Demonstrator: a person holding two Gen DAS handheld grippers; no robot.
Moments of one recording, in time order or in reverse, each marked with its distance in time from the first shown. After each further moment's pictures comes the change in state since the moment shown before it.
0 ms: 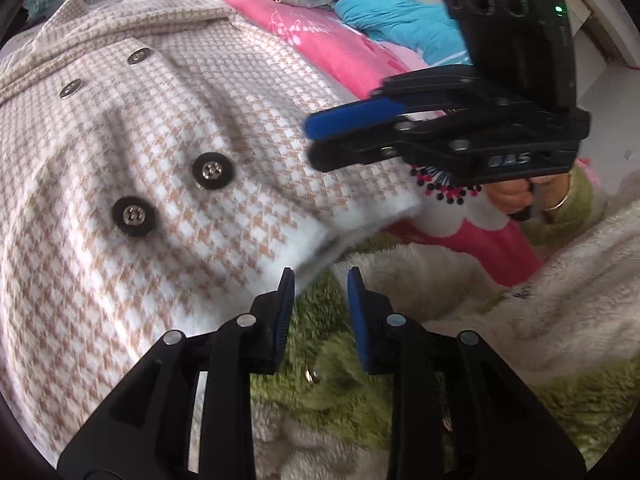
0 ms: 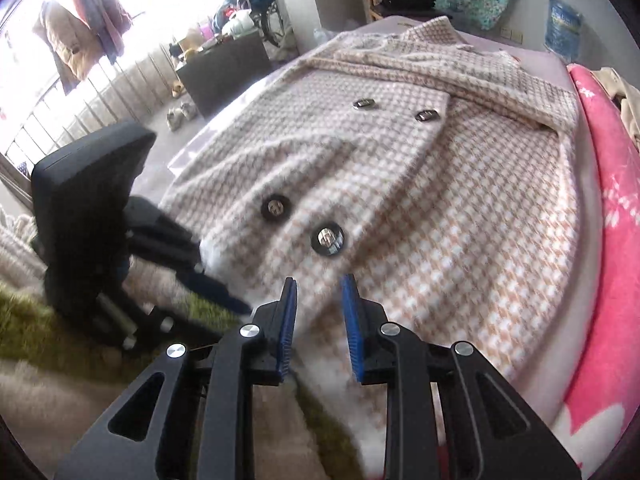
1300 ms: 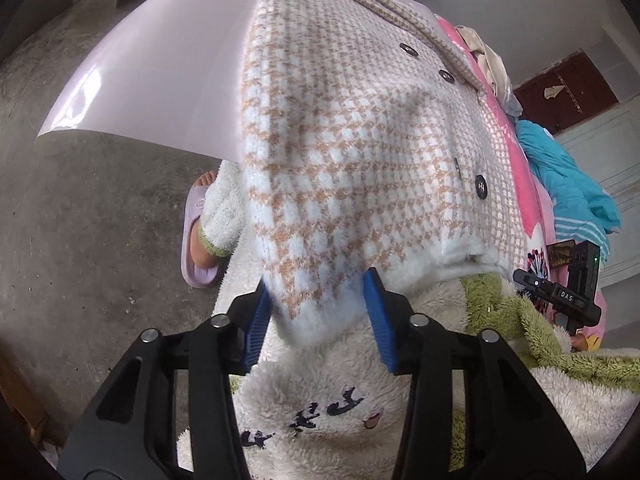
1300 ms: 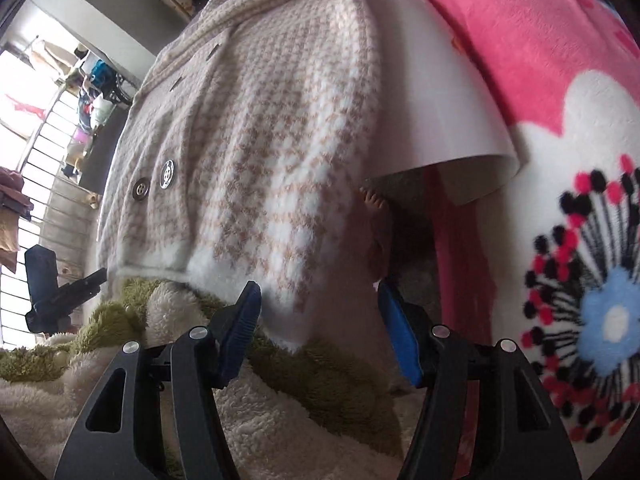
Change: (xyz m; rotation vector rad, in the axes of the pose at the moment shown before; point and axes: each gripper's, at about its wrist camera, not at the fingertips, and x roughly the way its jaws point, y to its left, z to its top) left arm -0.090 0.105 -0.123 -0.709 -0.157 0.255; right arm -0.021 -0.070 -0.130 0.670 0.044 -0.118
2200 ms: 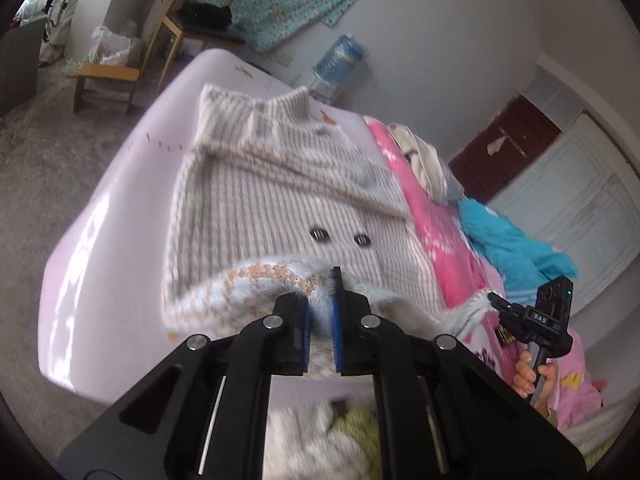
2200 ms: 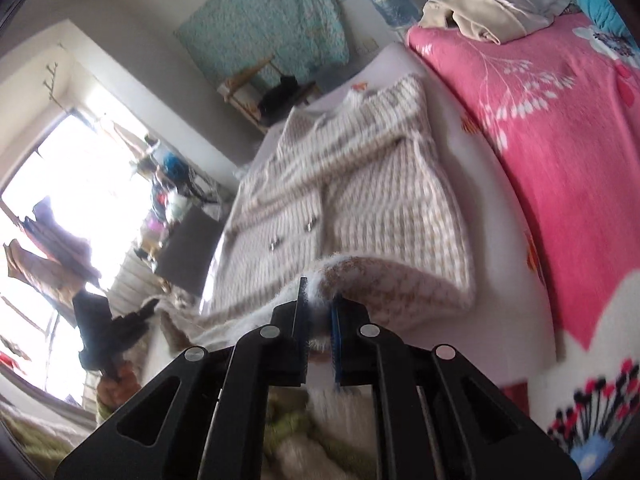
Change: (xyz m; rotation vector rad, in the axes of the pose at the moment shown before) left arm -0.069 -0.053 0.137 0.095 -0.363 -0.151; right arm -0.074 0.030 0.119 0.048 -0.393 0.292
